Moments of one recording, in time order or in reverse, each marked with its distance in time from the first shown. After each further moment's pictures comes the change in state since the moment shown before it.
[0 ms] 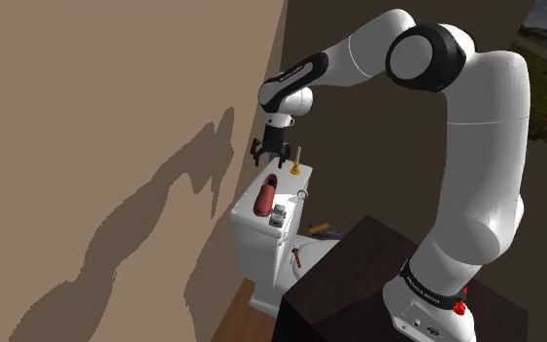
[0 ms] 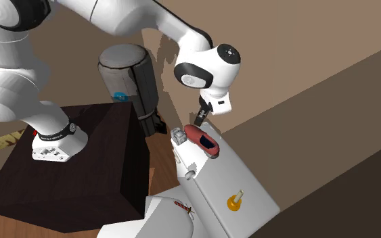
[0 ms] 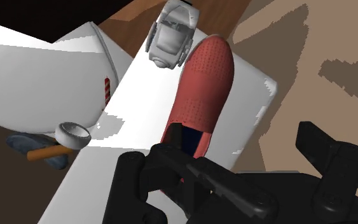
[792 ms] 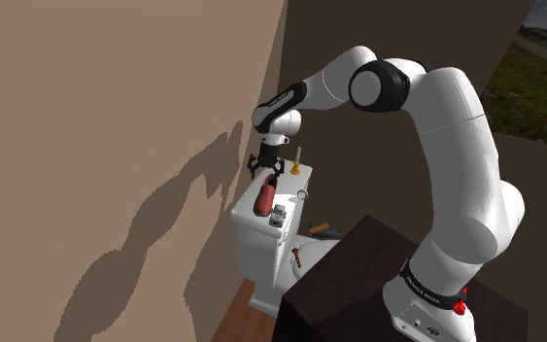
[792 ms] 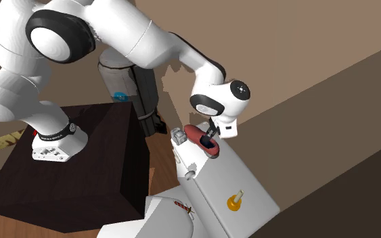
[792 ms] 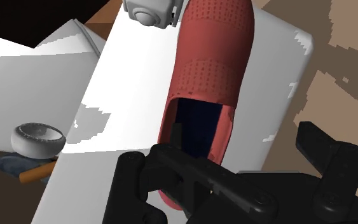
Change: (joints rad) arm -0.025 0.286 -0.011 0.204 0.044 0.052 0.058
